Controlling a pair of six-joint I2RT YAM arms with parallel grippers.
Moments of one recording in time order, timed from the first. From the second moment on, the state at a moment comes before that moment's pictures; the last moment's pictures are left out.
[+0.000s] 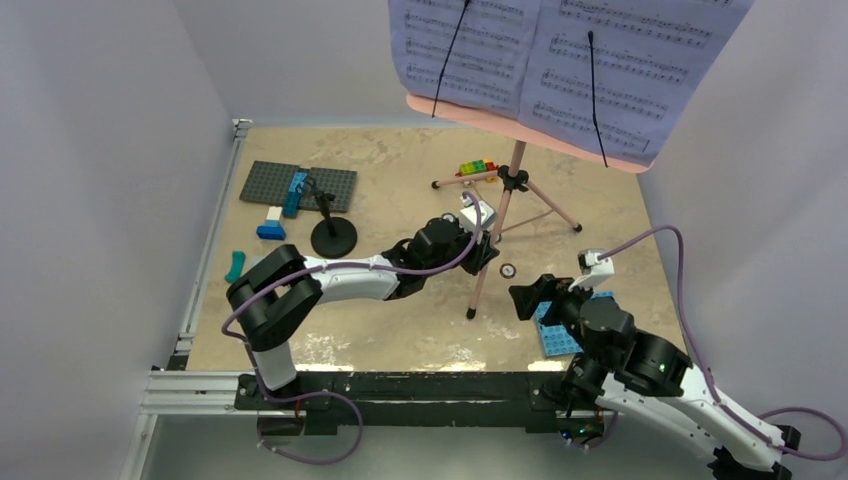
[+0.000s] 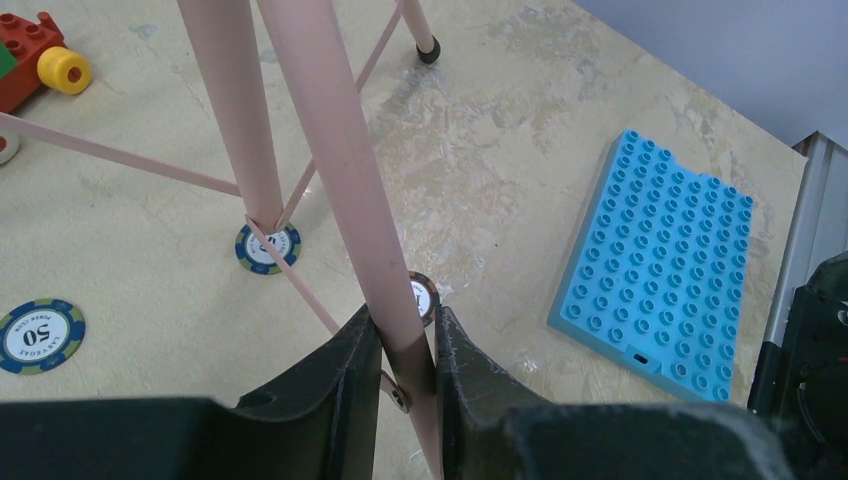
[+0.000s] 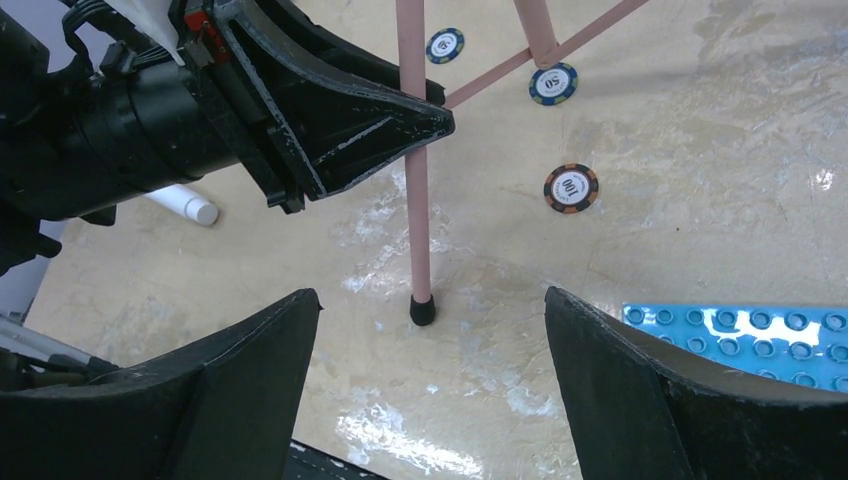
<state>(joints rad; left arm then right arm) -0.96 1.78 1.01 0.51 0.03 -0.20 0.98 0.23 0.56 -0.70 0.56 0.68</state>
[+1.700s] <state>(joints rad) -0.96 1.44 0.70 0.40 -0.47 -0.29 0.95 0.27 0.58 -0.52 0.50 0.49</state>
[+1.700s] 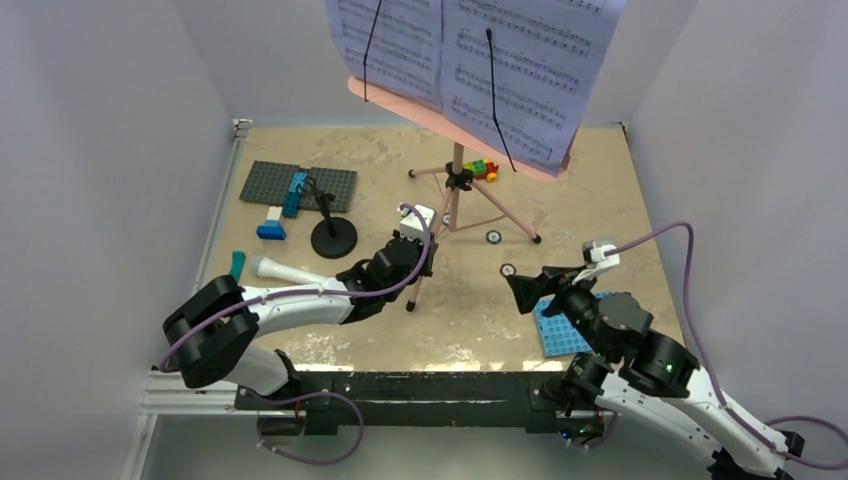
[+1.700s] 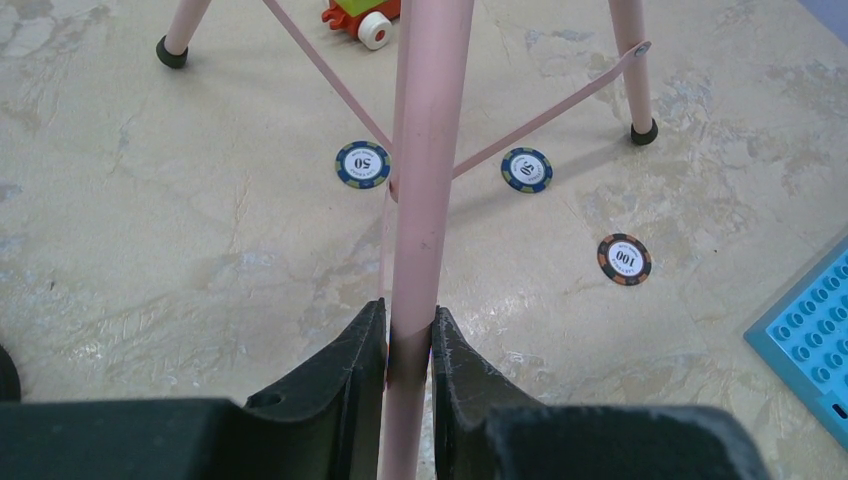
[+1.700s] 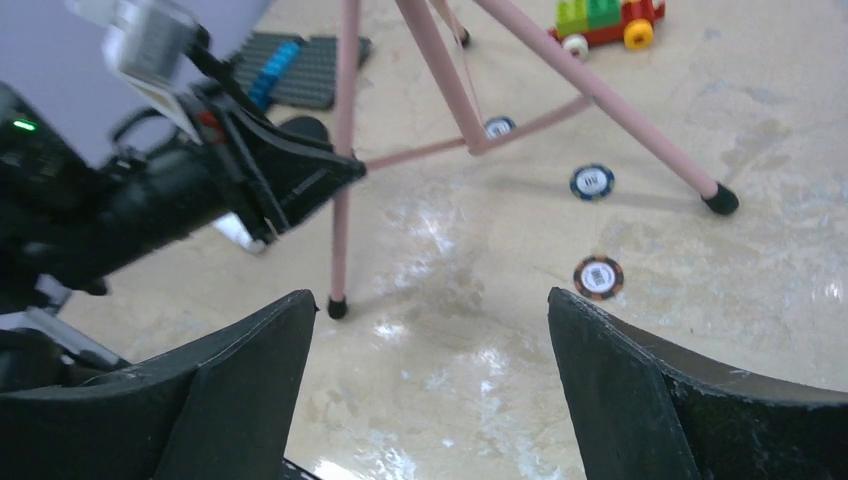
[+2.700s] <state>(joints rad) -0.88 1.50 0.80 0.27 -0.53 -0.35 0.94 0.20 0.84 -0.52 0.43 0.35</state>
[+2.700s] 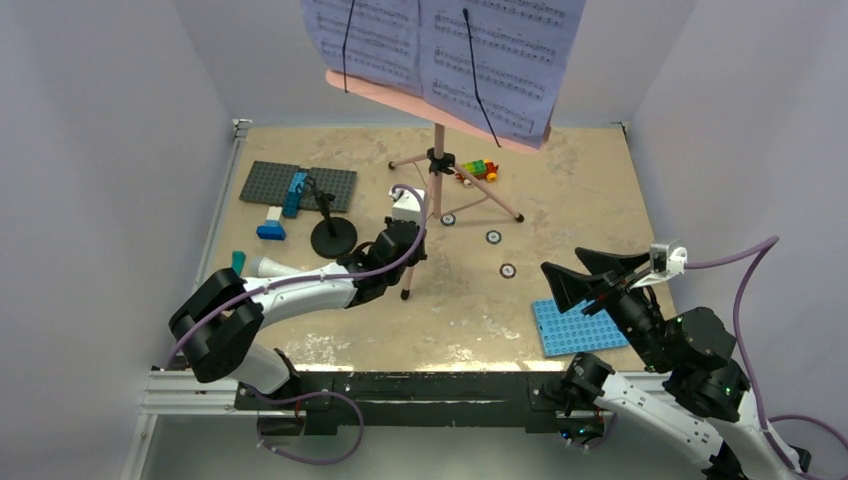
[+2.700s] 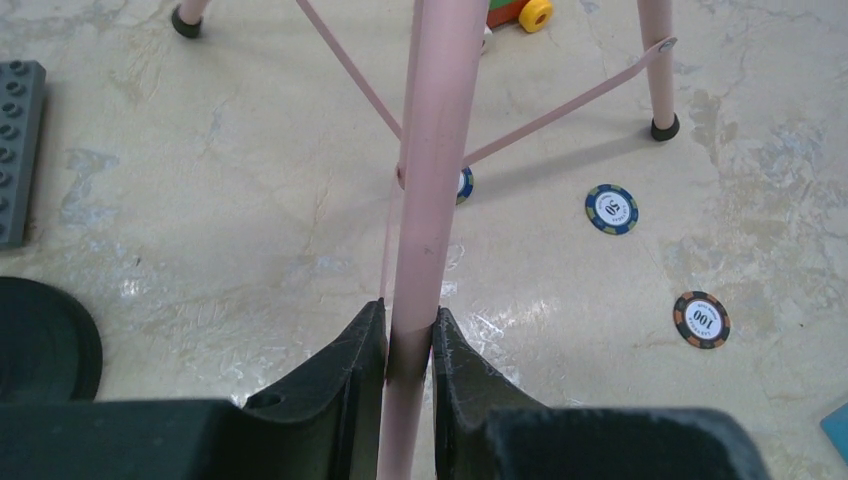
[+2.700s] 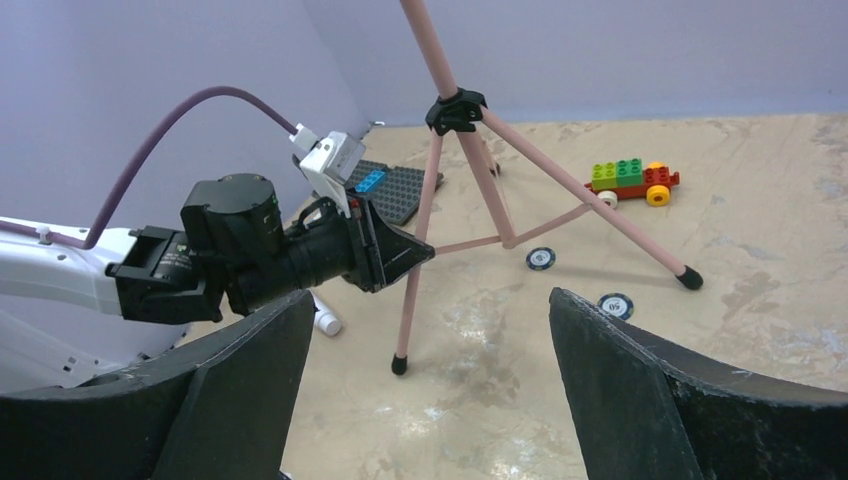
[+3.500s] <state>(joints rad) -0.87 1.30 0.81 -0.16 -0.50 -0.38 0.94 0.17 0.84 -0.54 0.40 0.36</state>
